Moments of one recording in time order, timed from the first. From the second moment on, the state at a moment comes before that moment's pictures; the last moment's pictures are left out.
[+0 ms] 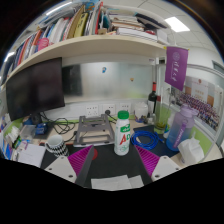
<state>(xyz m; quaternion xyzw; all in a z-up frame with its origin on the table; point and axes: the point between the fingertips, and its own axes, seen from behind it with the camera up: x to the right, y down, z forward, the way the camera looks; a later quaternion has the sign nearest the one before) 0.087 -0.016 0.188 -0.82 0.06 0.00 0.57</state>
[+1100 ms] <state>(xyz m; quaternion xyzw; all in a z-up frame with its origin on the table) 0.091 0.151 0.155 -0.79 -0.14 -0.14 0.58</state>
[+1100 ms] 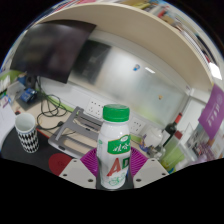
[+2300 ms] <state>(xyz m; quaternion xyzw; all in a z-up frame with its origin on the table) -0.060 0.138 0.219 -0.65 -0.50 -0.35 0.46</state>
